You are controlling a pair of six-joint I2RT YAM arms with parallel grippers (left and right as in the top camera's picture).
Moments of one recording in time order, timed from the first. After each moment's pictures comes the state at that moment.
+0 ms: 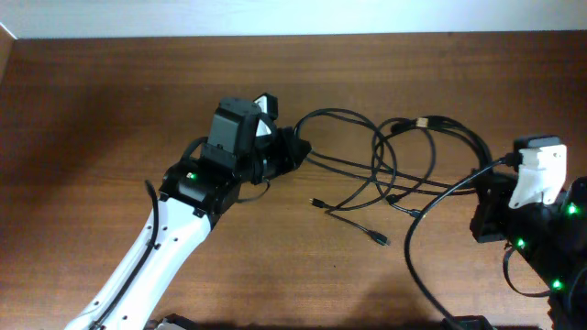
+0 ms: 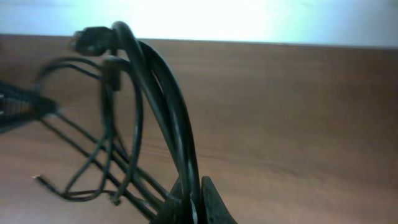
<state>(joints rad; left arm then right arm) -0.43 1.35 1.16 -0.49 0.41 -0.83 0.05 0.83 1.37 -1.12 -0.09 0.06</state>
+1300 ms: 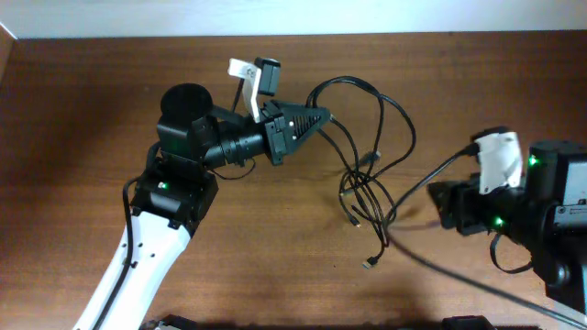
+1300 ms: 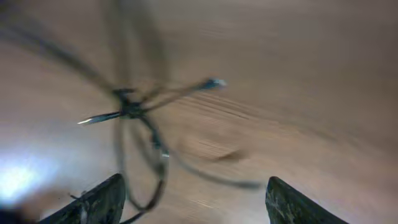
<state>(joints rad) -0.33 1.26 1.16 -0.02 0.86 -0.61 0.05 0.99 1.37 -1.25 -0.23 -0.07</state>
